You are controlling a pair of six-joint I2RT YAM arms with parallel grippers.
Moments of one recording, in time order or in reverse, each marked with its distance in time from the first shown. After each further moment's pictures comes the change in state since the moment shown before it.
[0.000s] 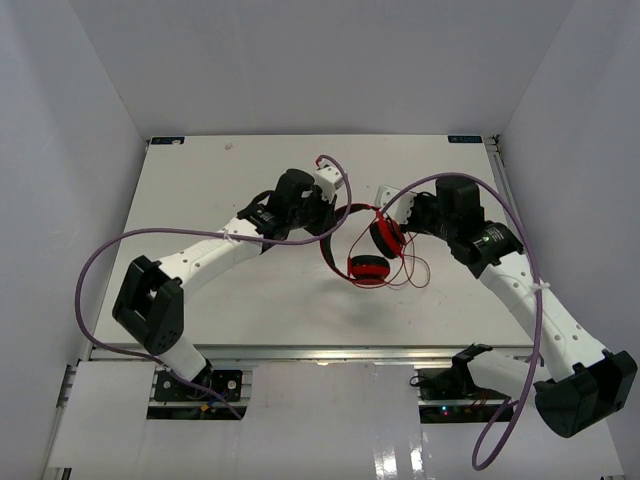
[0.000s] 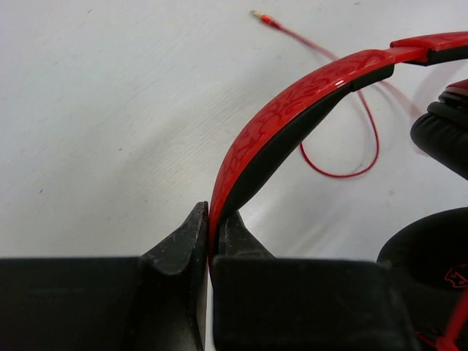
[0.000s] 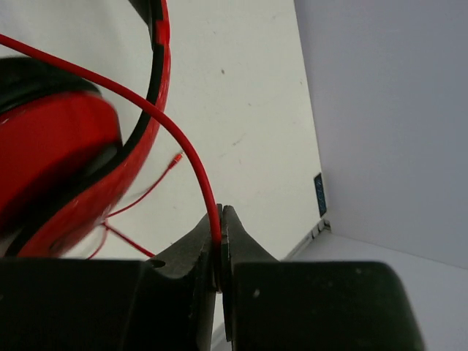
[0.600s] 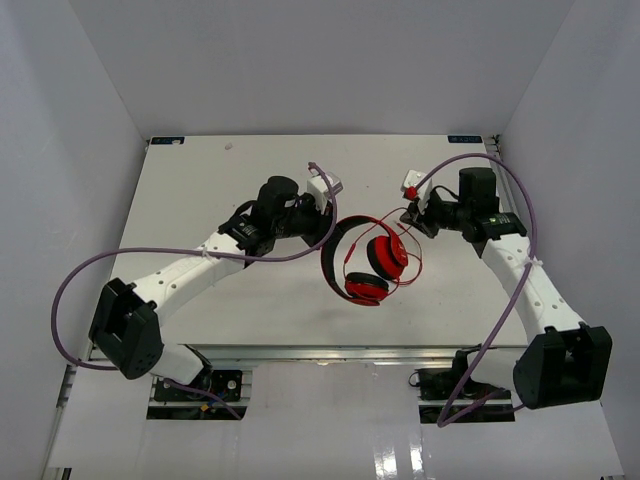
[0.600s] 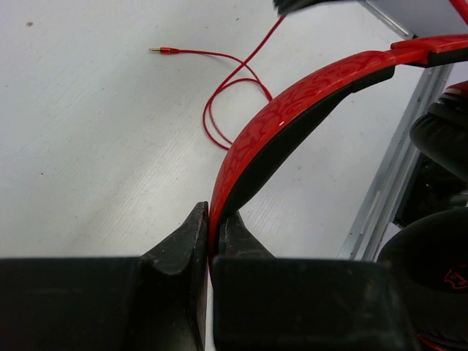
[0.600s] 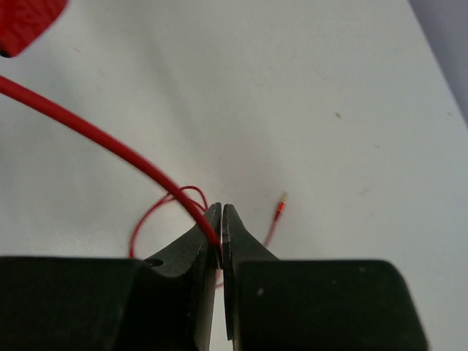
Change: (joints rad) left arm -0.001 -0.180 -0.127 0.083 0.274 -0.026; right arm -0.278 0.142 -0.046 0.044 -0.644 0.245
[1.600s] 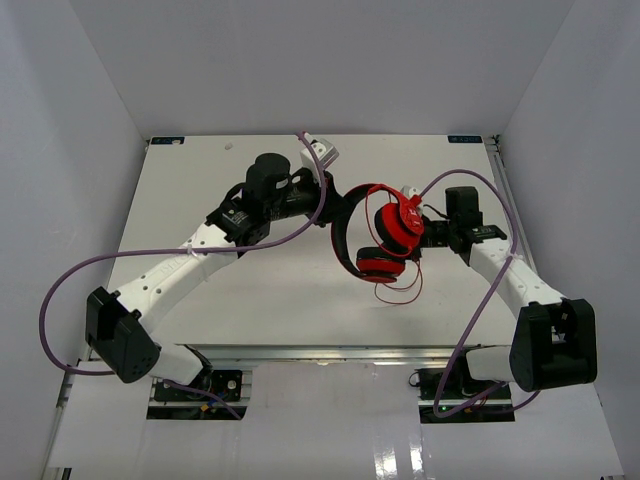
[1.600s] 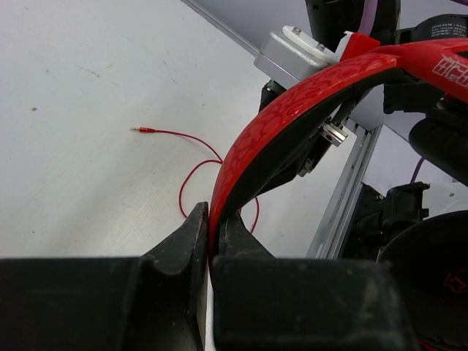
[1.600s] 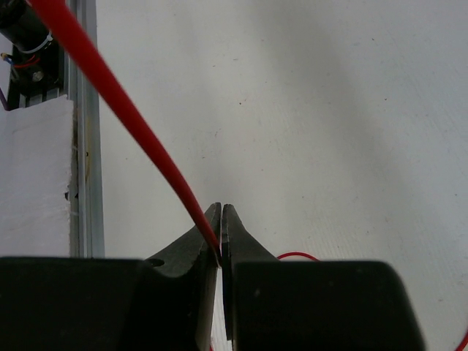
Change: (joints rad) left arm 0.000 -0.022 0.183 -0.016 0.013 -0.142; right arm 0.001 0.081 -0.183 0.166 -0.394 0.243
